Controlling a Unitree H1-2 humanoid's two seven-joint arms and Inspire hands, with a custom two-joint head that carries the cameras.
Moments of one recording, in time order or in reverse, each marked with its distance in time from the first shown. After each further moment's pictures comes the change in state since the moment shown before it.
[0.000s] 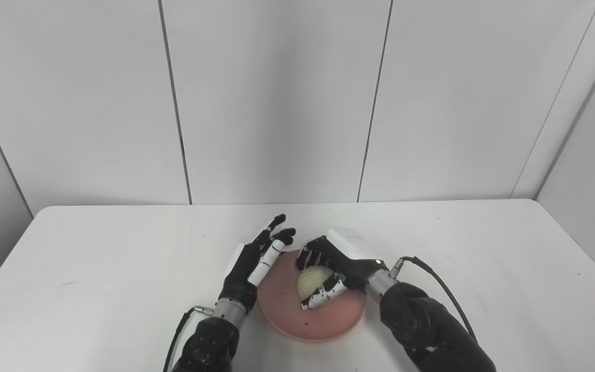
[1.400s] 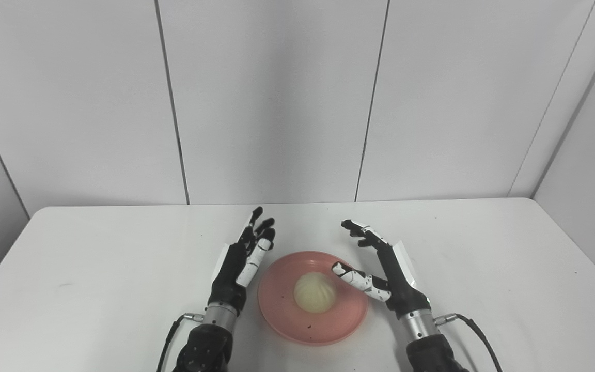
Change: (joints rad) left arm 0.071 -0.006 0.031 -0.116 0.025 -0.033 0.119; right arm 0.182 0.130 -0.290 0.103 0.304 -0.377 -0.398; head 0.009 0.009
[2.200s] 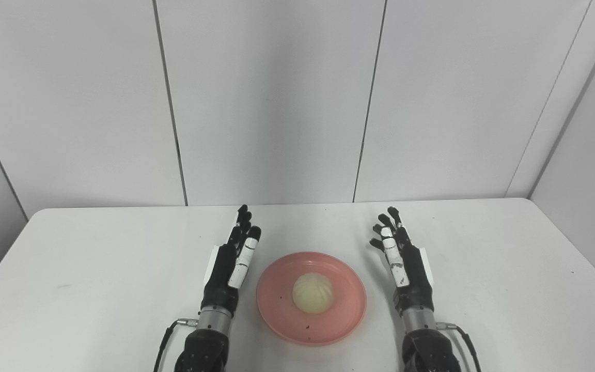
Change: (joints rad) left arm 0.023 0.004 -0.008 -0.035 0.026 0.012 0.036; right arm -0.030 0.144 -0.156 0.058 0.408 0.088 0.103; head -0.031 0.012
